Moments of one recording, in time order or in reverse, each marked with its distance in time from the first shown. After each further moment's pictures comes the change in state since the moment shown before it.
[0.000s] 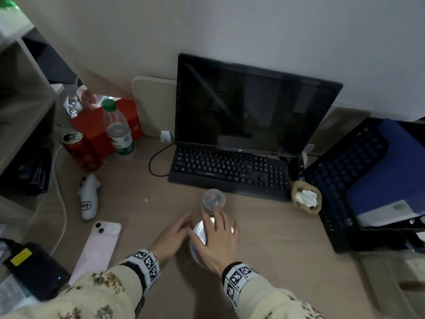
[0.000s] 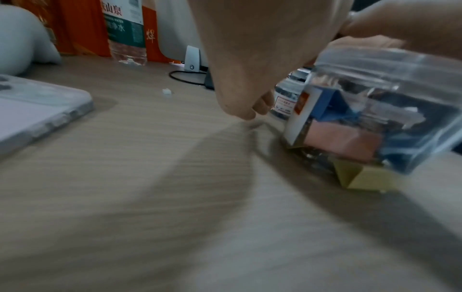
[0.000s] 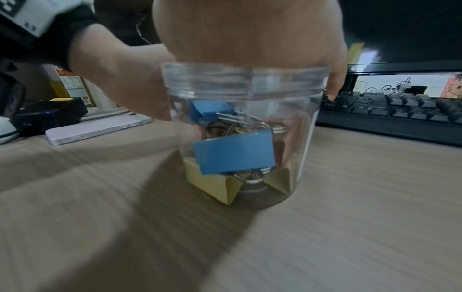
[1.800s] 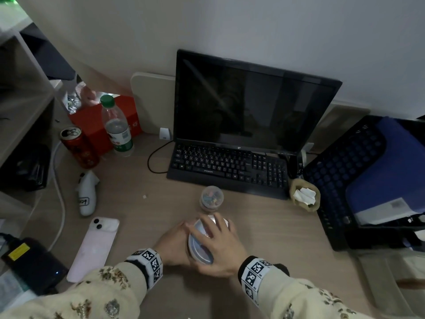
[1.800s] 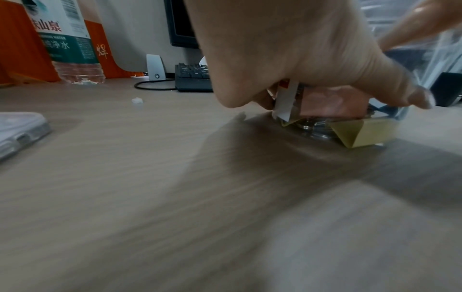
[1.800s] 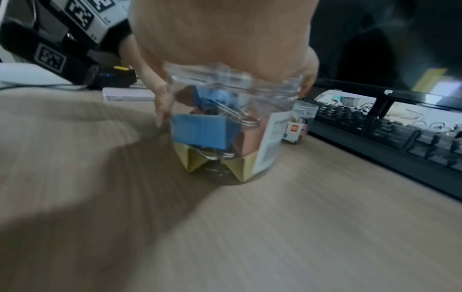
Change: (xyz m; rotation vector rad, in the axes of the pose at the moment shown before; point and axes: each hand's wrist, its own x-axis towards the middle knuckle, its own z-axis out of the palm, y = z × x) left_hand 0.000 0.012 0.018 0.522 -0.157 0.352; right_hand -0.005 0.033 -0.015 -0.201 -0.191 -0.505
